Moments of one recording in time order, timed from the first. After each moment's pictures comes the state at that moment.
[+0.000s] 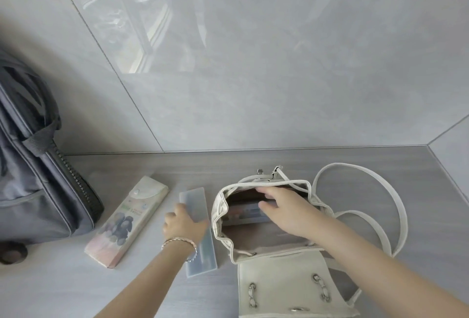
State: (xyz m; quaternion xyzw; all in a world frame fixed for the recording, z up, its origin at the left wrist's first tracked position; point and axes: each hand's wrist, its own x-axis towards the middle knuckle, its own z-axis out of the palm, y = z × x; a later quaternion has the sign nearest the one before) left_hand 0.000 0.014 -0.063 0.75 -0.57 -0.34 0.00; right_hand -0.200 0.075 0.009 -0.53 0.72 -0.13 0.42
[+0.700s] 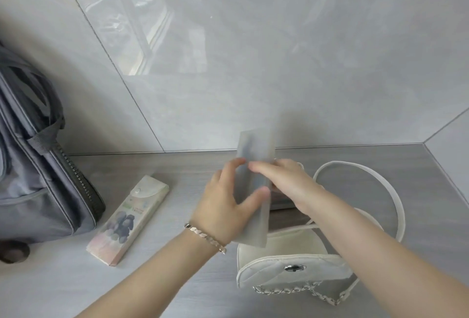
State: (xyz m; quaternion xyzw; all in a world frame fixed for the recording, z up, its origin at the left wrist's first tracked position) left_hand -0.052 0.044 0.059 0.49 -0.75 -0.41 0.18; right_hand -0.196 0.055 0.051 -0.35 0.68 -0.36 0.53
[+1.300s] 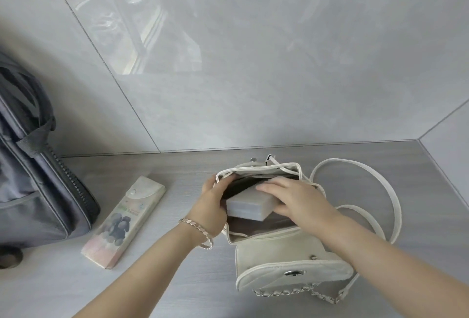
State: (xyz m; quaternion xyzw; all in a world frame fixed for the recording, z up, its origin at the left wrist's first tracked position) left_hand -0.038 0.019 -0.002 0.48 -0.76 -0.44 0.07; right_hand -0.223 0.090 0.011 -0.74 0.63 -0.12 0.19
